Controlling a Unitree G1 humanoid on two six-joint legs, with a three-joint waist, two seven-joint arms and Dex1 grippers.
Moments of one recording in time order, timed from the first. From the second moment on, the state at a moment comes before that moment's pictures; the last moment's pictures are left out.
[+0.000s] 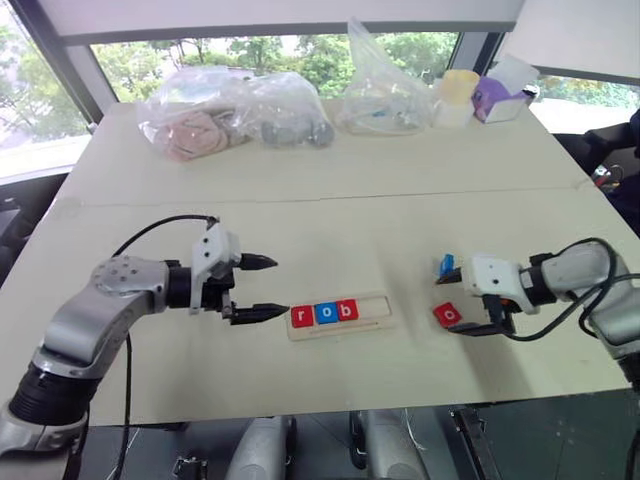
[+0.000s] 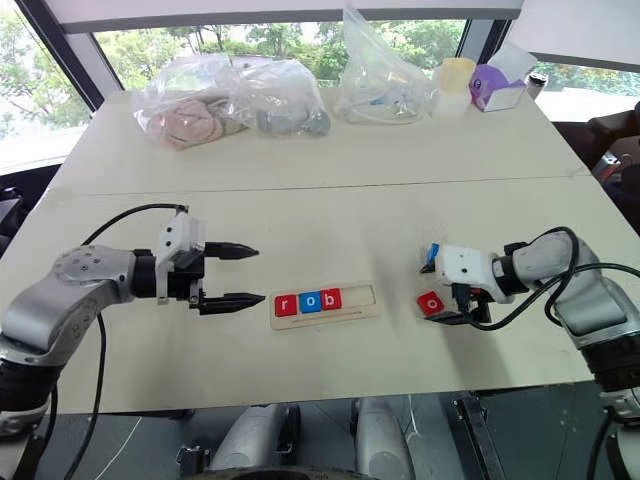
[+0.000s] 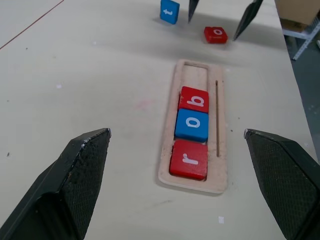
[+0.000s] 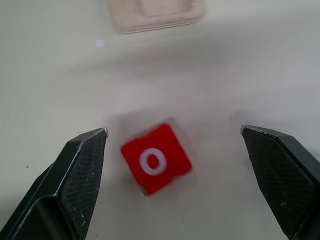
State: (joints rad) left arm -0.30 0.81 -0.03 -0.34 -0.53 0.58 -1.06; right arm -0.38 -1.03 0.19 0.09 0.11 0.04 1.38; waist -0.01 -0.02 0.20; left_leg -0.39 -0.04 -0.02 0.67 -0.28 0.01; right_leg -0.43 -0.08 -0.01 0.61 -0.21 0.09
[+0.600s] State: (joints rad) left arm -0.25 0.81 -0.01 -0.44 -0.55 0.63 -1.00; right arm -0.48 -1.01 0.22 0.32 0.03 -0.14 1.46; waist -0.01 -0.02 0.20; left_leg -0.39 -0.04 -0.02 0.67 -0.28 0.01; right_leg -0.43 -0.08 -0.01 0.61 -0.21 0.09
